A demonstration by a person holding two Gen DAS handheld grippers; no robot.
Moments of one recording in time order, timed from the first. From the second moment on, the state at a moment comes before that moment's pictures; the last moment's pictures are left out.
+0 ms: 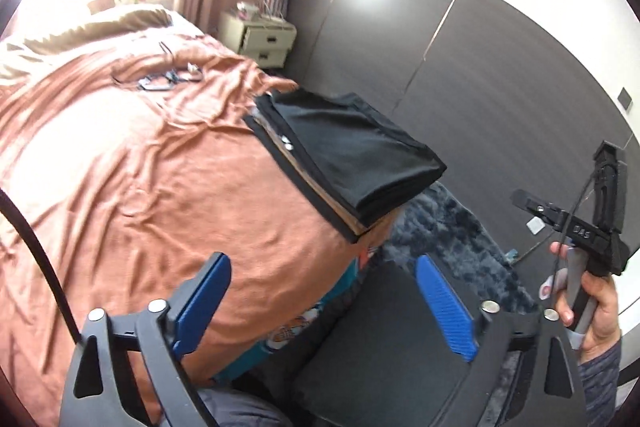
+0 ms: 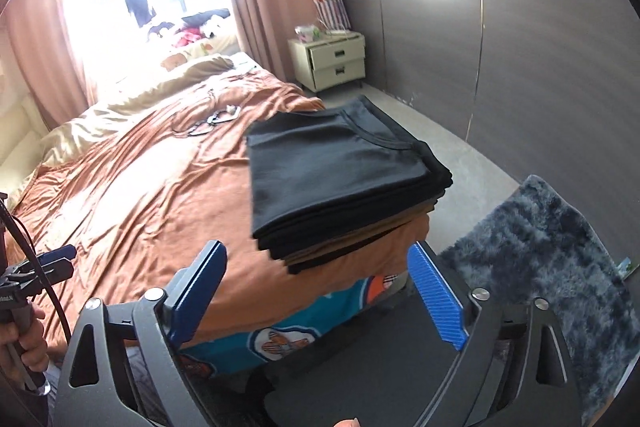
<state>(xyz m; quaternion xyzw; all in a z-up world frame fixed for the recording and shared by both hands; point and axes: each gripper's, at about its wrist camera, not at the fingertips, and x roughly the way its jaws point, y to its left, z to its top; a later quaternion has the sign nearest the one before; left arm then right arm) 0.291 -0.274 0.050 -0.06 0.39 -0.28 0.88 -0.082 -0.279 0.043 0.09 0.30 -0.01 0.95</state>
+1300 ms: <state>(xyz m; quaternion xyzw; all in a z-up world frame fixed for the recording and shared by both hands) 0.055 -0.088 0.079 -0.01 0.19 -0.16 0.97 -0.281 -0.149 0.002 0.03 0.17 0.01 0.99</state>
